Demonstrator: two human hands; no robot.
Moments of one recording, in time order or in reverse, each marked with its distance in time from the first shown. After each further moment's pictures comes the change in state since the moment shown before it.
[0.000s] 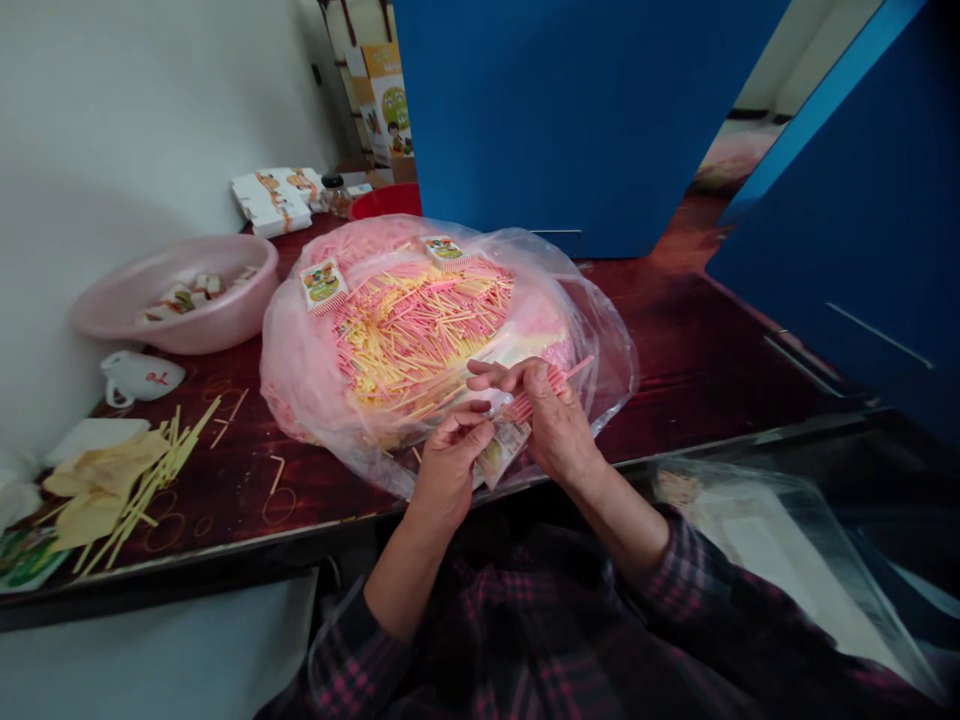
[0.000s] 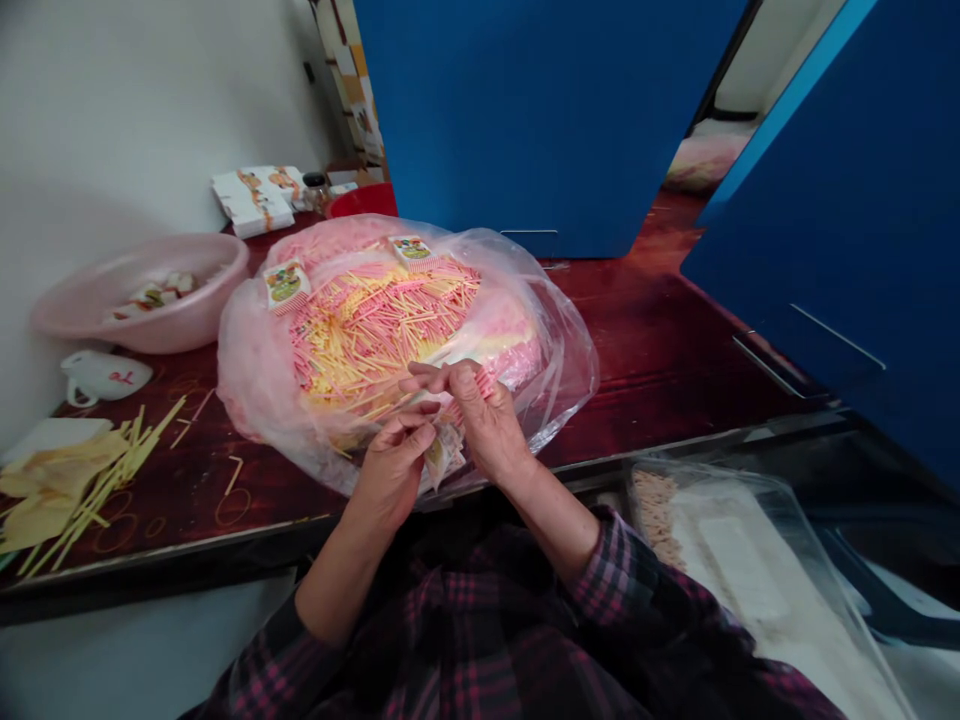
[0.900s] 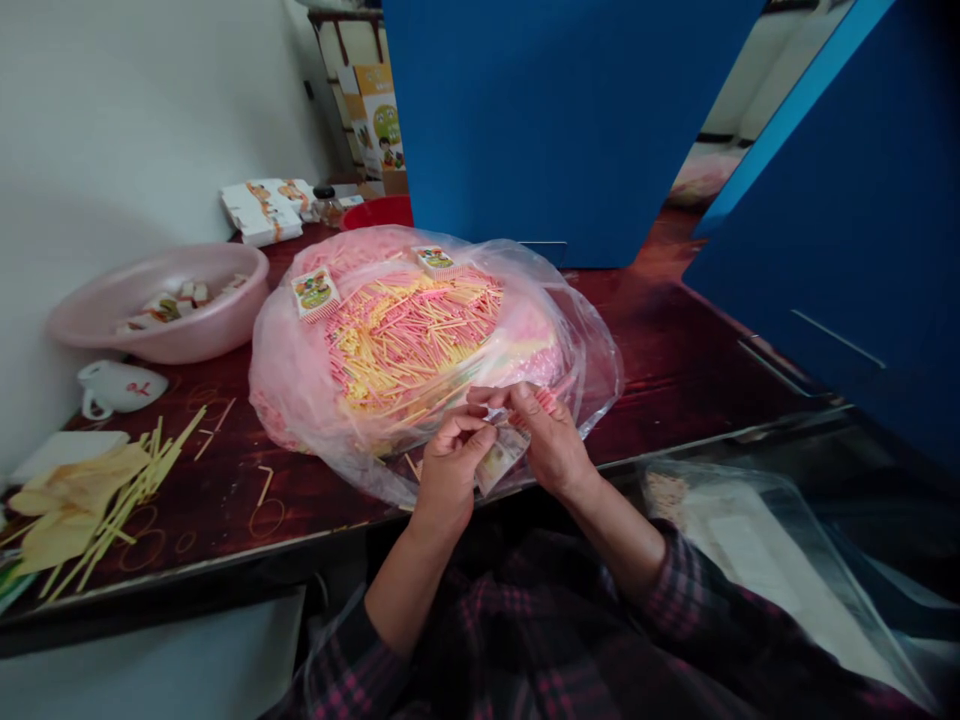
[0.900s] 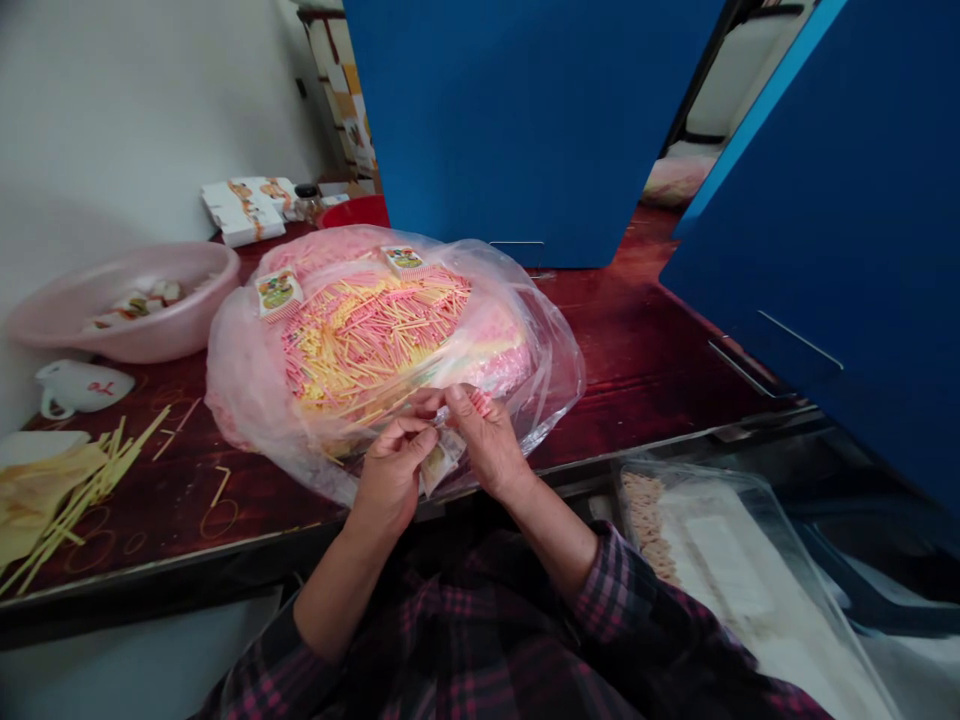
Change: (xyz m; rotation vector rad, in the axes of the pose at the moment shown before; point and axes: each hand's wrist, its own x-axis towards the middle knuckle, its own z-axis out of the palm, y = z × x) left_hand -0.004 -0.004 0.008 0.124 -0.022 0.117; right_hand -0.017 0.009 -0.010 -0.040 0.073 0.132
